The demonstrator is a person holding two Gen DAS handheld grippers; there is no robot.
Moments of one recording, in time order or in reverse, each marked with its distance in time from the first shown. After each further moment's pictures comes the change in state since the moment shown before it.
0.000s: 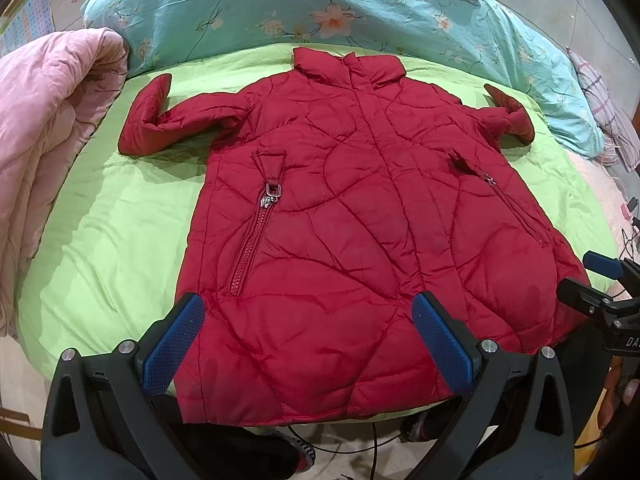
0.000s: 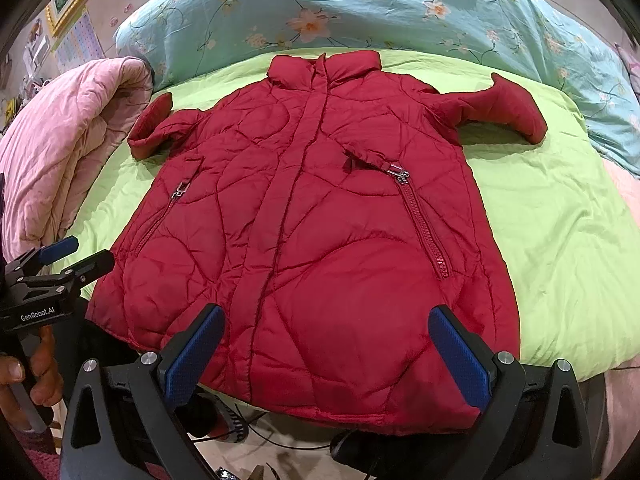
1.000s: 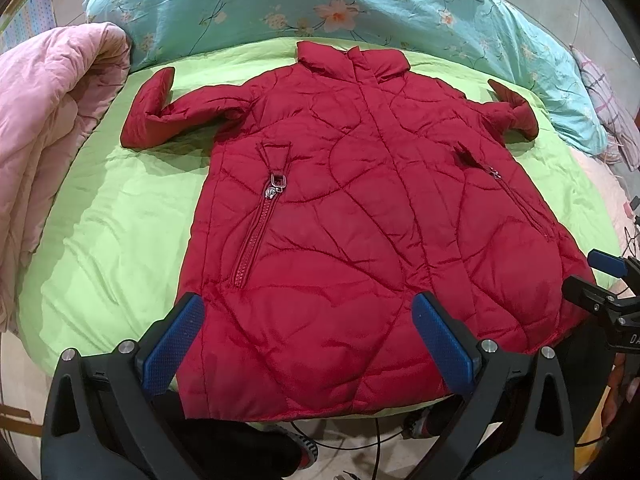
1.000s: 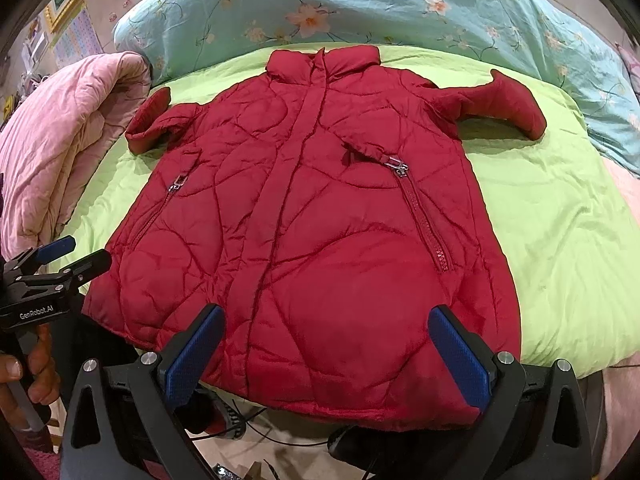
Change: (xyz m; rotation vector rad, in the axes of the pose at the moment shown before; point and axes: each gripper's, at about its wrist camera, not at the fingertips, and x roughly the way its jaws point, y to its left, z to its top) left arm 0.005 0.004 -0.007 -0.013 0.019 -0.007; right arm 0.003 -0.001 -0.002 0.000 0.020 -0.002
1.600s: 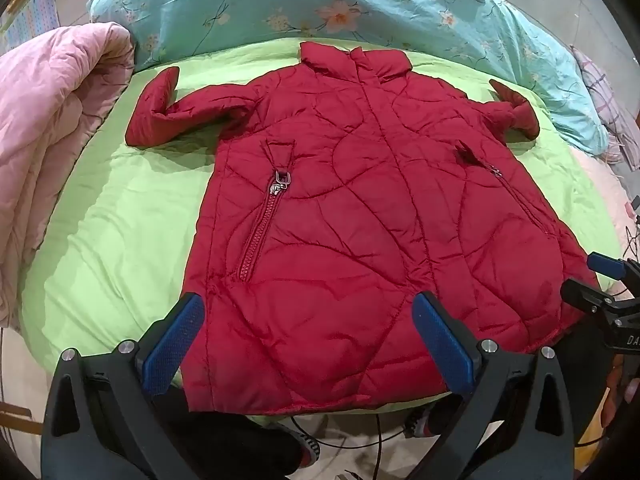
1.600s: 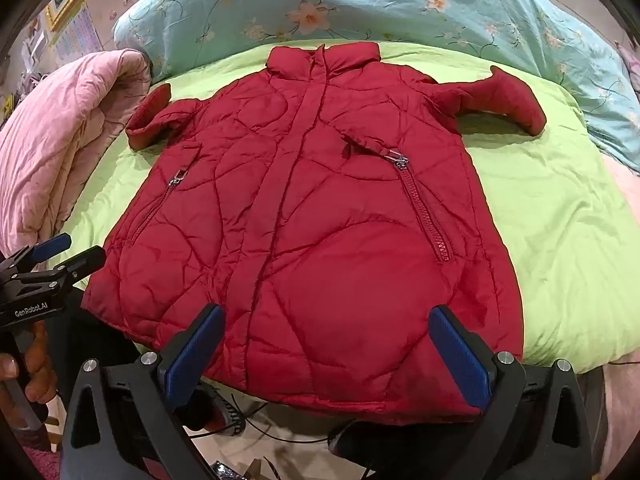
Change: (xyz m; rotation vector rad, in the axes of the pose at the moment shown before) left arm -0.005 0.003 -0.003 -0.001 0.011 0.010; right arm 0.000 0.000 -0.006 0.001 0.009 -0.001
